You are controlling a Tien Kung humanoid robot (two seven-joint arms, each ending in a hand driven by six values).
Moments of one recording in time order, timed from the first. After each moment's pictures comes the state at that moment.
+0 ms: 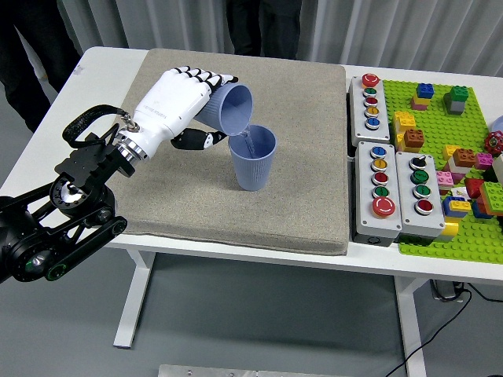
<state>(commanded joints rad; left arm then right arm) -0.63 0.42 -0.74 -1.34 2.22 0.29 0.10 0.25 -0.09 1.18 0.18 -1.38 -0.08 -0.28</state>
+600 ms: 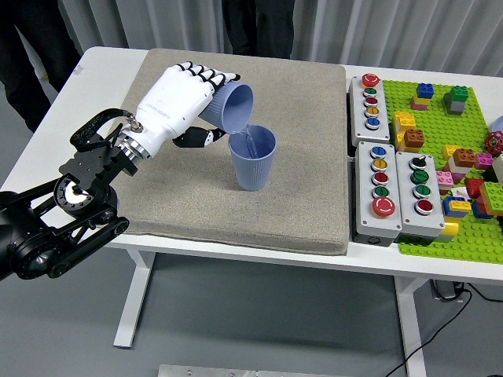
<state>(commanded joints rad) -0.66 0.42 -0.70 -1.32 2.27 0.34 0.13 0.25 -0.09 1.17 0.18 -1.37 -0.08 -0.28</state>
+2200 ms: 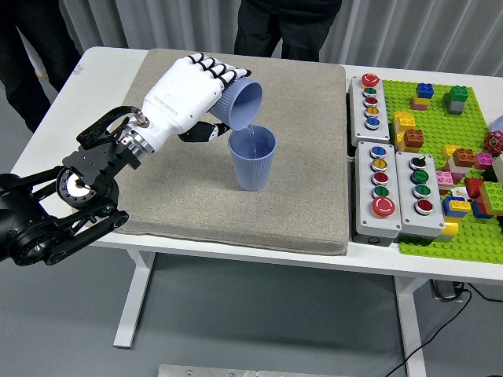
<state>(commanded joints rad) -0.78 0.46 -0.54 -1.29 2.27 0.44 0.16 0.25 -0.09 1.15 0.18 -1.34 -0.09 -0.27</state>
